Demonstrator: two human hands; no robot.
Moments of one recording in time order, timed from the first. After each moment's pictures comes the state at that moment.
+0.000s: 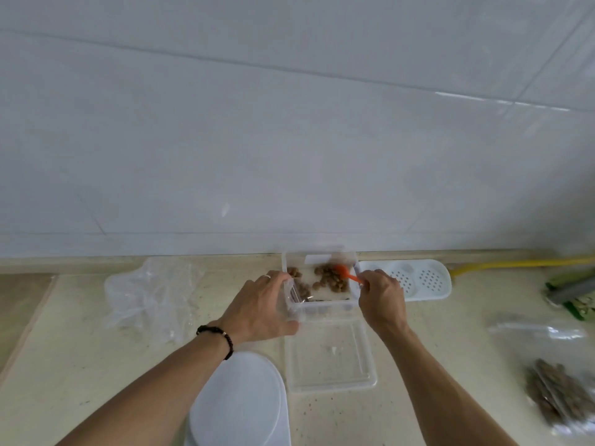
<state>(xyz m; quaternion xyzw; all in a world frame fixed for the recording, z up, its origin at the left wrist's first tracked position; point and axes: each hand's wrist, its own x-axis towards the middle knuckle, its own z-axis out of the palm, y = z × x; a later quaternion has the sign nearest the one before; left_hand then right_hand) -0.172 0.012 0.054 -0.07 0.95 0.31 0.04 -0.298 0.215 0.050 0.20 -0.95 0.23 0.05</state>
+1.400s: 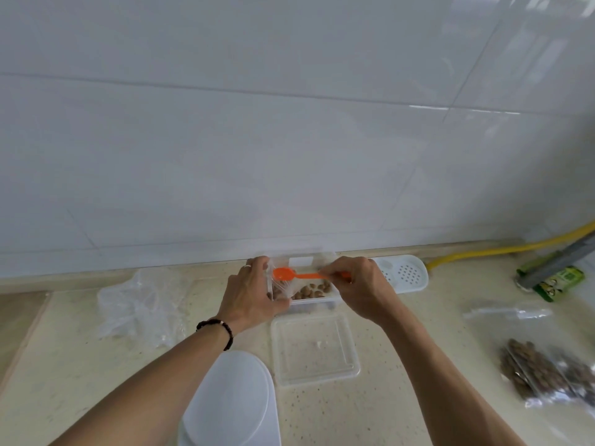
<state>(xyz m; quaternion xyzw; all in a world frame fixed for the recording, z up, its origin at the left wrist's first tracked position) -0.185 0.026 0.060 -0.16 0.94 0.31 -0.05 -0.266 0.223 0.137 0.32 -0.89 0.32 -0.05</state>
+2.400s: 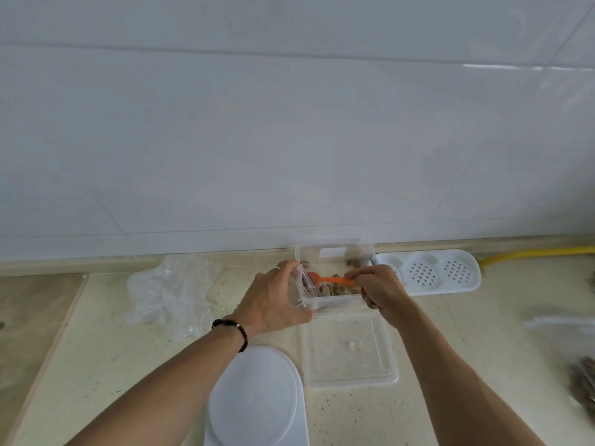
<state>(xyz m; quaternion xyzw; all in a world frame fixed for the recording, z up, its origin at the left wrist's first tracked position) -0.177 0.010 0.045 -0.10 0.94 0.34 0.00 -0.303 0.194 0.061 0.01 -0.81 0.50 -0.30</state>
